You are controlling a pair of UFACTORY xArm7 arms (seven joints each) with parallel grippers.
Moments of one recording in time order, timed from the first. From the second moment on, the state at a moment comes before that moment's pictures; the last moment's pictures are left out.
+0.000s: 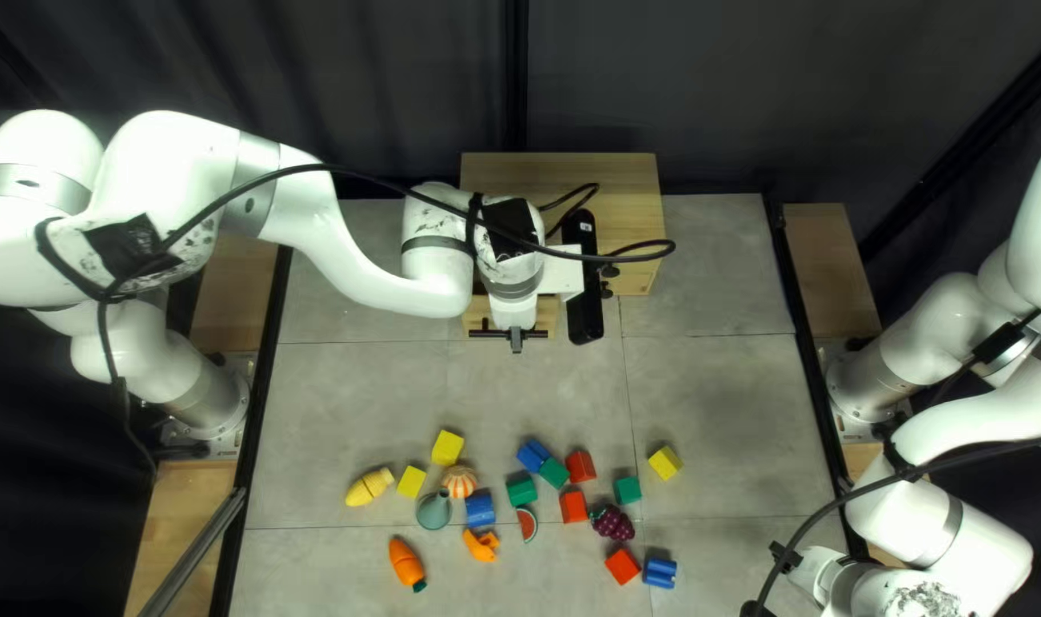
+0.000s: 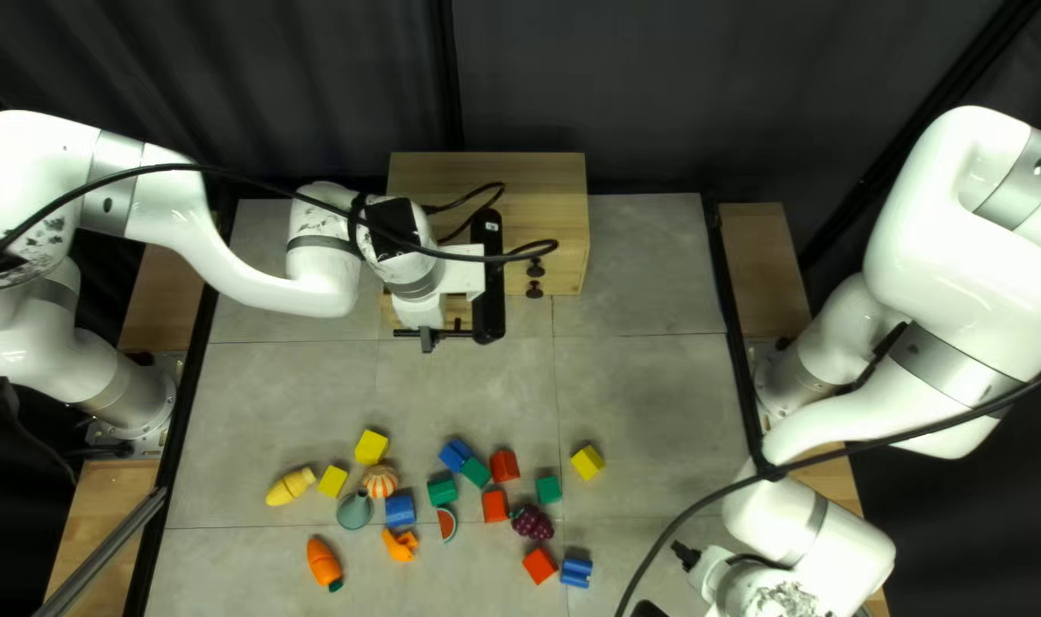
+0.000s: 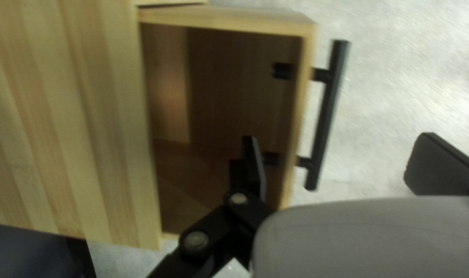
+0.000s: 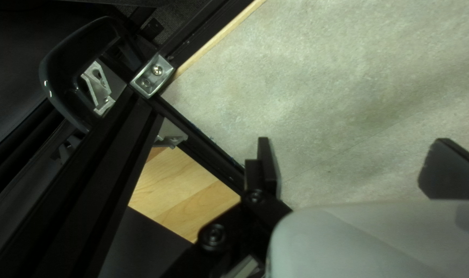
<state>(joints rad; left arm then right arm) 0.16 0.18 -0.05 1.06 0.24 0.83 -0.09 0.75 -0.05 0.21 0.76 0.04 0.99 0.07</state>
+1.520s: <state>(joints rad) 0.21 0.18 -0.10 1.06 0.04 0.87 0.17 0.75 -0.05 0.21 0.76 0.04 0.99 0.07</state>
